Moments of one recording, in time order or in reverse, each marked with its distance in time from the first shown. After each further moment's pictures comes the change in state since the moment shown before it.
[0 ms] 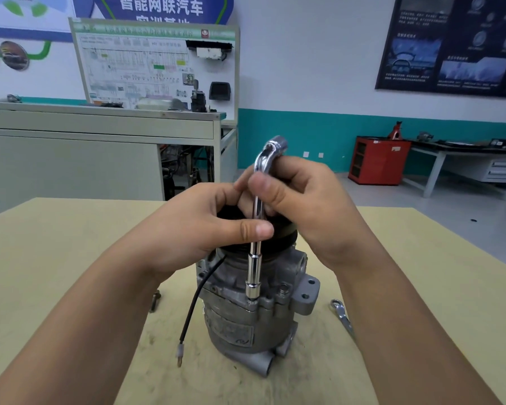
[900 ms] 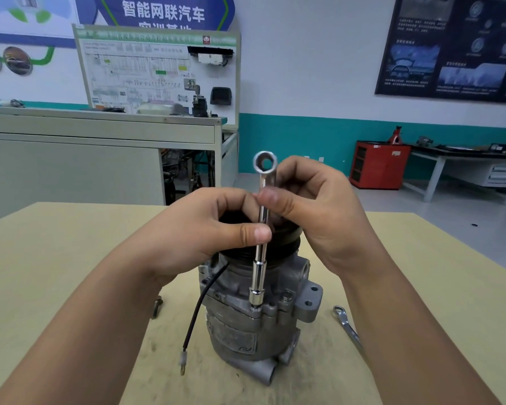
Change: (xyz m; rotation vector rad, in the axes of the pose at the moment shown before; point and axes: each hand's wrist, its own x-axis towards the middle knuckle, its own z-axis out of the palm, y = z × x) left_hand 0.002 0.000 -0.003 -0.023 -0.026 -0.018; right_hand 0.002 0.008 -0.004 0.111 0.106 0.002
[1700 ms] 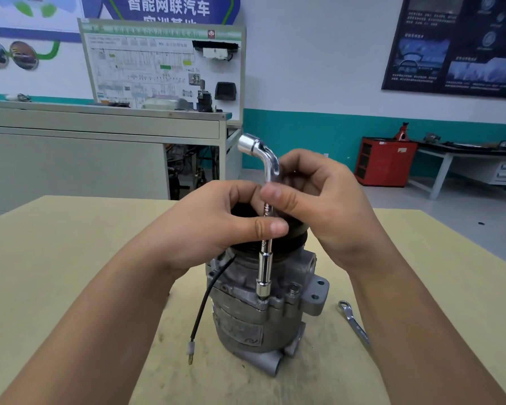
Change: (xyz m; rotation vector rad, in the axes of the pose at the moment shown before) left_hand -0.001 0.003 0.004 0.023 0.027 0.012; right_hand -0.002 -0.004 0.003 -0.106 -0.020 0.002
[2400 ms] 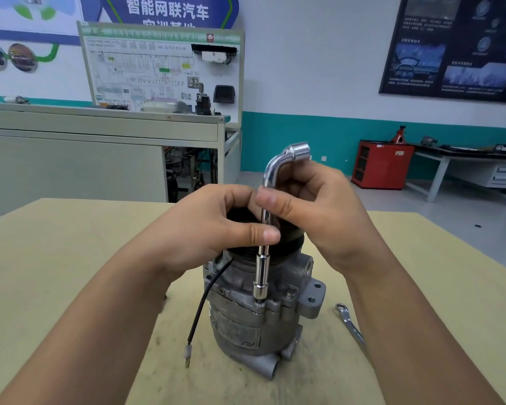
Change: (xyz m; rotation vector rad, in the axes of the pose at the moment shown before) left_hand 0.002 -0.004 -0.002 -0.011 -0.009 -0.005; right_hand -0.001 -0.001 -0.001 -0.029 0.006 0.007
